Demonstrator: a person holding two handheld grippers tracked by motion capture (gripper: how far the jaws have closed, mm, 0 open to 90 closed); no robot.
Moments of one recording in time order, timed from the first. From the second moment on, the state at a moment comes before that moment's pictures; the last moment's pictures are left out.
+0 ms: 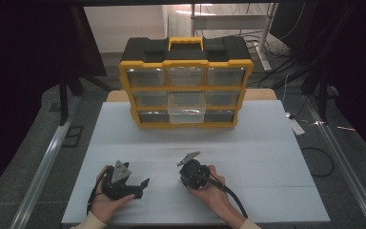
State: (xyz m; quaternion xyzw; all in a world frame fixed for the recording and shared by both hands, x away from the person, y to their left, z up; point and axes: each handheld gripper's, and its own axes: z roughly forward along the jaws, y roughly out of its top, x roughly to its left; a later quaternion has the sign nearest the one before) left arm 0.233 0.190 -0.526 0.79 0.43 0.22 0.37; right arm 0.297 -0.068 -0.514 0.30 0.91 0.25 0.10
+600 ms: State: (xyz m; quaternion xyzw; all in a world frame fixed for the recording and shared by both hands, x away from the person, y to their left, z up) left arm 0.233 0.190 -0.526 0.79 0.43 0.22 0.37; right arm 0.298 -0.077 -0.498 0.30 0.91 0.28 0.09
